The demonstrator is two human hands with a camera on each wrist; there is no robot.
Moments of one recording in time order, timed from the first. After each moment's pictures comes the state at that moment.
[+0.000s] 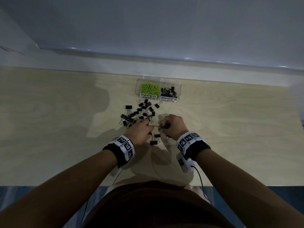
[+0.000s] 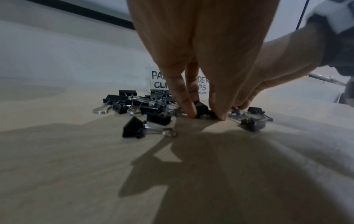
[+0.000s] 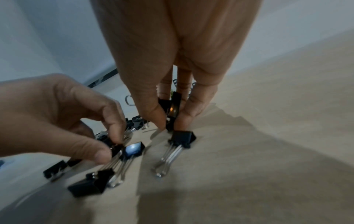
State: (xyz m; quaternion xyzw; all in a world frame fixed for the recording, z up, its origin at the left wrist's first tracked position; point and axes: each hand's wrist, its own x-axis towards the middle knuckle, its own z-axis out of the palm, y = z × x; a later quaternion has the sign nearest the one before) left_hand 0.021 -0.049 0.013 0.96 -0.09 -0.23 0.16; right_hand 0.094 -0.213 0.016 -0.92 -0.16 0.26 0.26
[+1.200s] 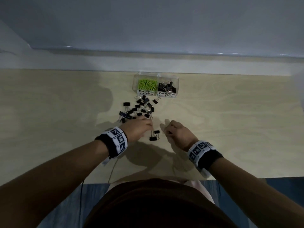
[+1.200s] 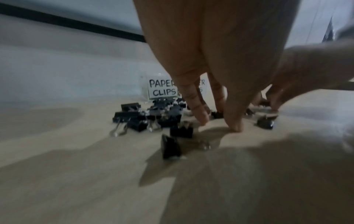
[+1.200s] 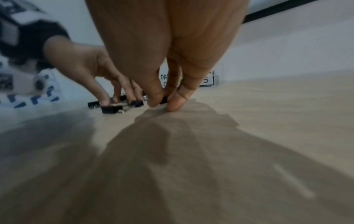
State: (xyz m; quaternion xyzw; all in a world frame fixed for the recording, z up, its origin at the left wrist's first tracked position) left_hand 0.024 -0.032 0.016 0.93 -0.23 -0.24 0.17; right_hand 0.059 -0.260 0.007 -0.88 -0.37 0.22 0.19
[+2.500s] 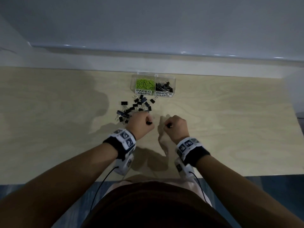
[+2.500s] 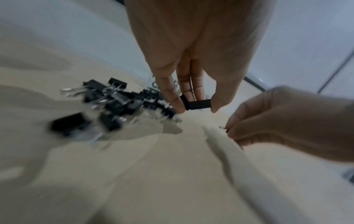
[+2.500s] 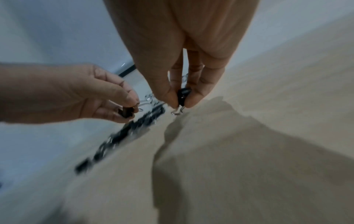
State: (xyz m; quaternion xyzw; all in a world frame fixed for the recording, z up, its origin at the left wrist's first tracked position) left_hand 0.024 -0.071 0.027 0.91 0.09 -0.10 0.39; right_hand 0.059 -0.236 0.016 -0.94 -0.11 0.16 0.27
